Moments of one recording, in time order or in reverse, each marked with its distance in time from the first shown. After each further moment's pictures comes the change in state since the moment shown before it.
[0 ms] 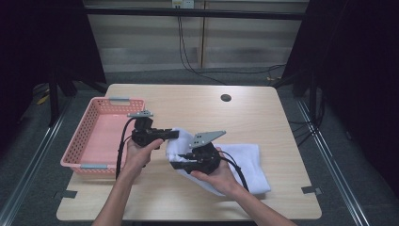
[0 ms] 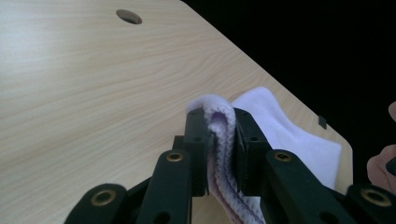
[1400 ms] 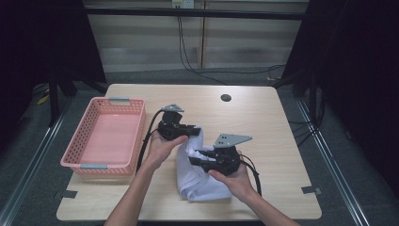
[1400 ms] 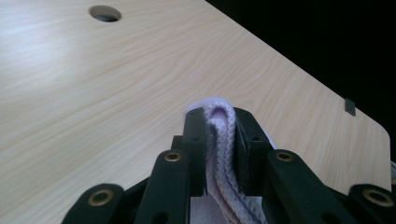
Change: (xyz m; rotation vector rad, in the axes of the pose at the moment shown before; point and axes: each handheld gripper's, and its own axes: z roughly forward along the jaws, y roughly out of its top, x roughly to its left) left arm -0.037 0.021 0.081 0.139 0.032 0.126; right arm -0.015 -0.038 -0.042 -0.108 -0.133 0.083
